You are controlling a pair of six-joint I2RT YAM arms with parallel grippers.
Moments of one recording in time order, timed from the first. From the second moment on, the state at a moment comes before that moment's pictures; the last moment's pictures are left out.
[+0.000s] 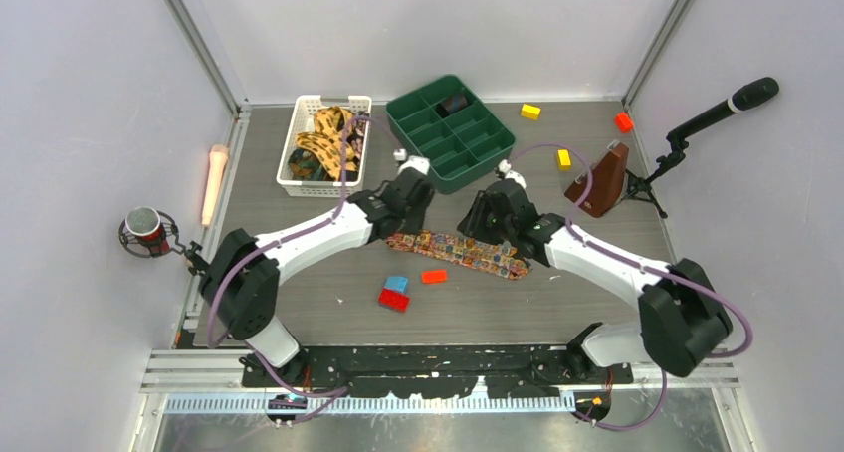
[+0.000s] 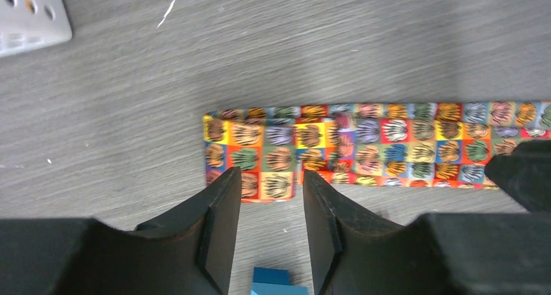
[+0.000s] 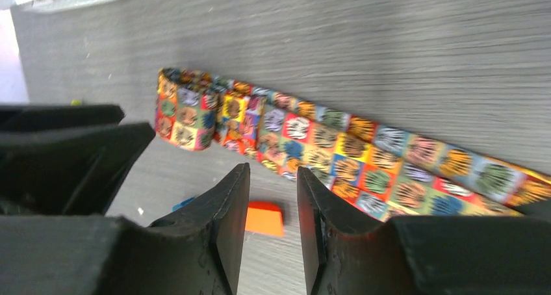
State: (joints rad) left arm -0.83 1.63 1.21 -0.49 -0.38 -0.42; right arm 0.63 1.30 0.78 -0.19 0.11 0.82
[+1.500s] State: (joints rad) left arm -0.36 1.52 0.74 0.06 0.30 -0.60; right arm 0.73 1.80 1.00 0.02 -0.18 0.91
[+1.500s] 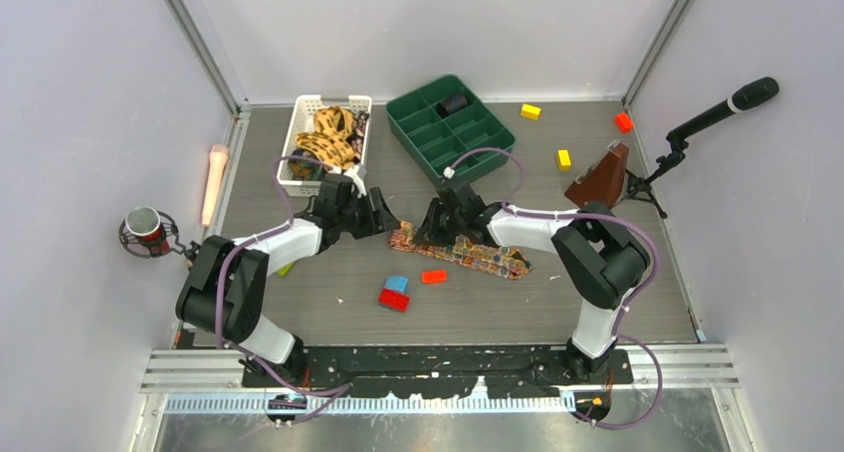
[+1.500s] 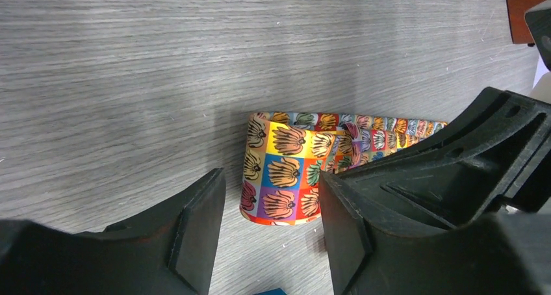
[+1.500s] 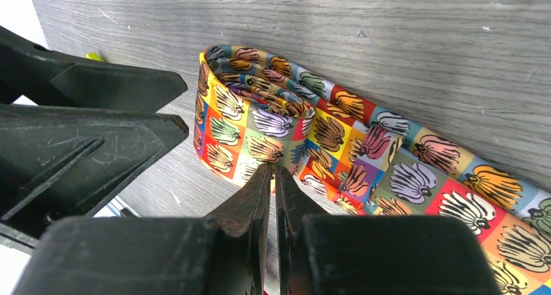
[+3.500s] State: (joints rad) left arm -0.42 1.62 0.83 0.03 0.35 -0.52; right arm 0.71 1.66 0.97 -0.08 -0.08 0.91
